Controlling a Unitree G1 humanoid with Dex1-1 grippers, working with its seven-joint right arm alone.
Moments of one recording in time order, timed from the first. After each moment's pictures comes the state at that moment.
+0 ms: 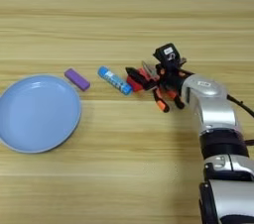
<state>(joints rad) -0.47 -0.44 -0.09 0.53 0.13 0.18 0.70</state>
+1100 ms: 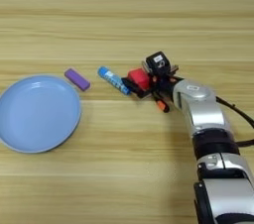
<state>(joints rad) -0.48 -0.42 -0.03 0.60 0.06 0.20 0.66</state>
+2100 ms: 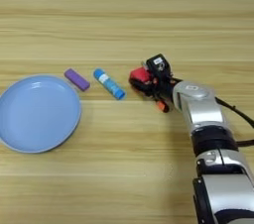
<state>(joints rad) -0.50 -0.42 -0.03 0.65 0.04 0.23 0.67</state>
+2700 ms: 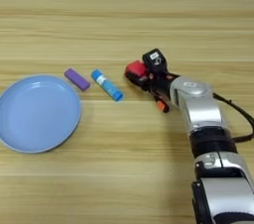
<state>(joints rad) -0.48 -0.41 -0.03 0.50 0.06 0.24 0.68</state>
